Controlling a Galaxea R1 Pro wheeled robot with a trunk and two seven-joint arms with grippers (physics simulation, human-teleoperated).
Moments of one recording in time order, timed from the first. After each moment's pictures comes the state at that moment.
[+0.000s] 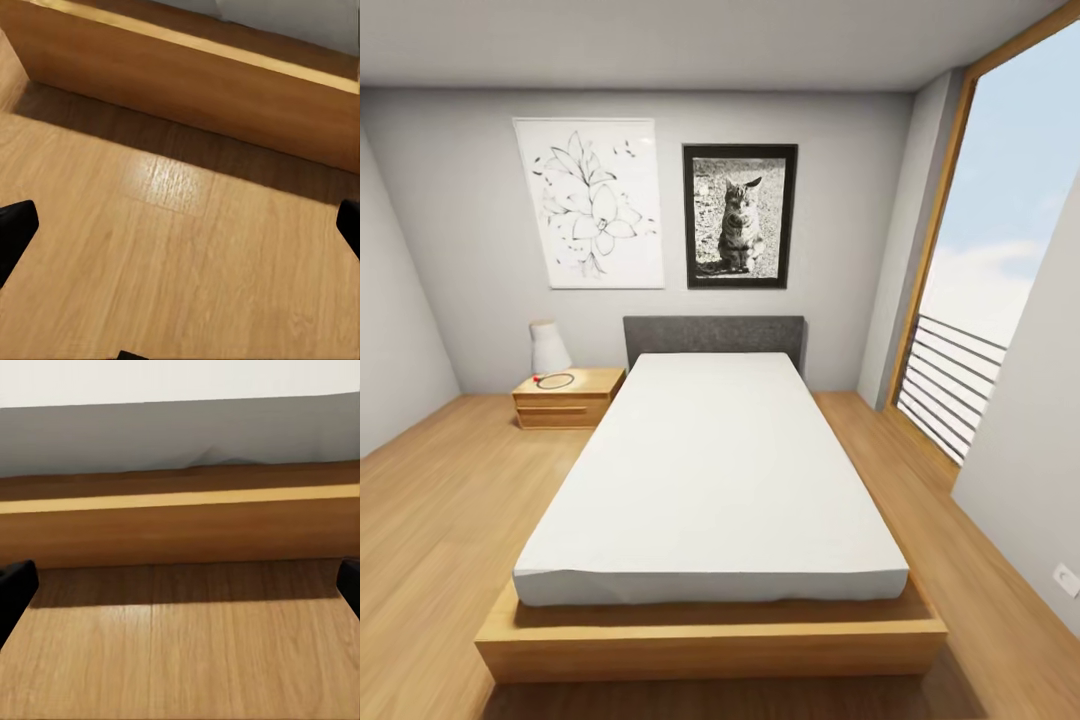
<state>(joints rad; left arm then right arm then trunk) -0.01 -0.03 0.03 -0.26 0.26 -0.62 0.00 -0.20 0.05 0.00 -0.23 -0.01 -0.60 0.01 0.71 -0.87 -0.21</state>
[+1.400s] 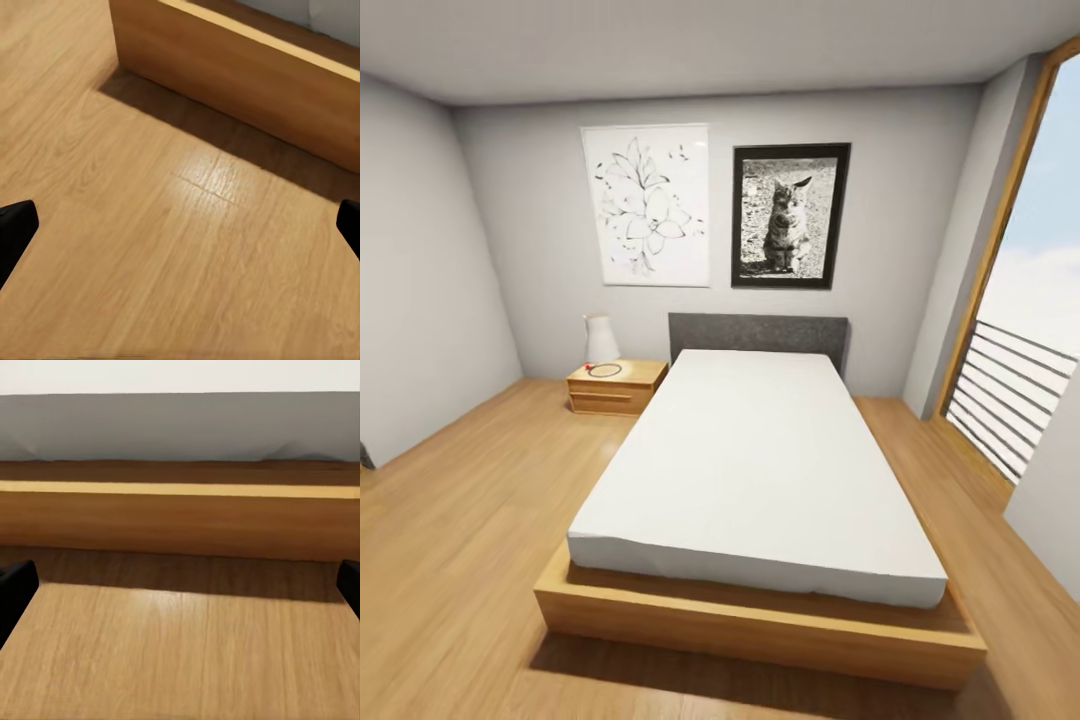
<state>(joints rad) -0.01 -0.03 0.04 -0.20 0.31 -0.73 0.02 -0.20 0.10 0.00 -0.23 -0.01 -0.62 0.00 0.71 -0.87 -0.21</state>
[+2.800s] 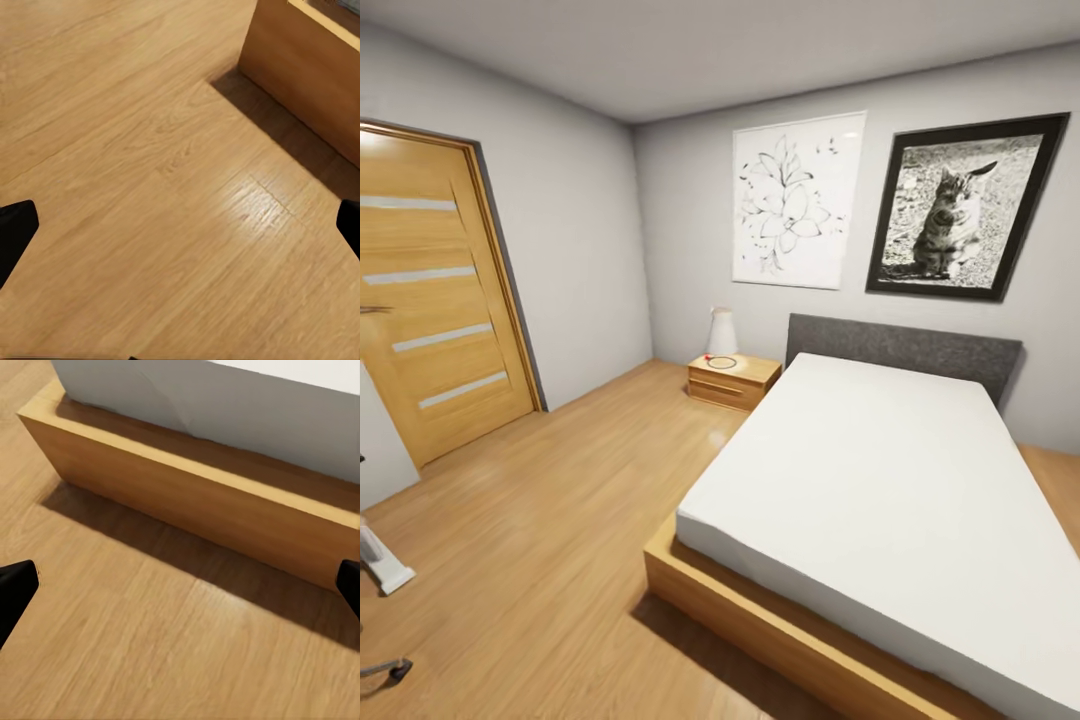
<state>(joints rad) -0.01 -0.03 0.03 -0.21 0.32 -0.72 0.01 -0.20 0.11 0.00 -0.19 -0.01 -0.61 0.01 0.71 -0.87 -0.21</state>
